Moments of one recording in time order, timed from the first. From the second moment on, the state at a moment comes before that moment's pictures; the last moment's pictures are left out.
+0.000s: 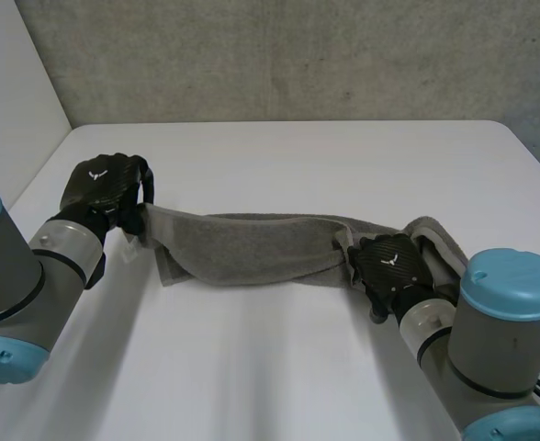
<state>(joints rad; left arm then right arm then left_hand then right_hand) 4.40 -1.83 -1.73 3.47 -1.51 3.19 2.06 -1.13 1.83 -0.38 1.56 2.73 1.46 1.50 1.54 1.52 1.49 0.48 0.48 0.48 0.48 0.32</state>
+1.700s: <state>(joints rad) 4.54 -1.67 -1.83 3.52 -1.21 3.38 1.71 -1.22 1.57 0.09 1.12 2.55 1.47 1.51 1.55 1.53 1.49 1.34 1.32 1.34 1.34 1.17</state>
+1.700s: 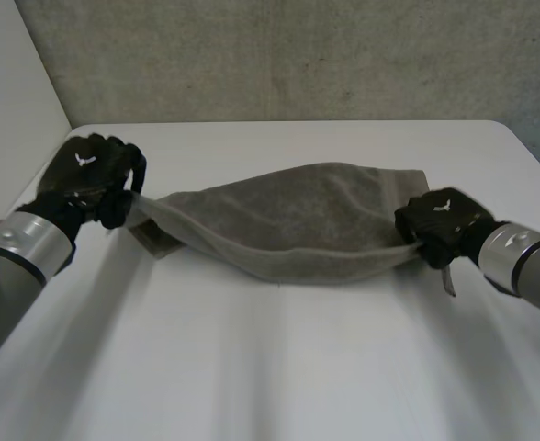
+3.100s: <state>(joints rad) 4.52 -1.83 -1.16 3.66 -1.46 3.12 1.76 -1.27 1.04 -0.28 1.24 2.72 1.47 1.52 1.55 1.53 1.50 1.34 1.34 1.35 1.34 1.17</state>
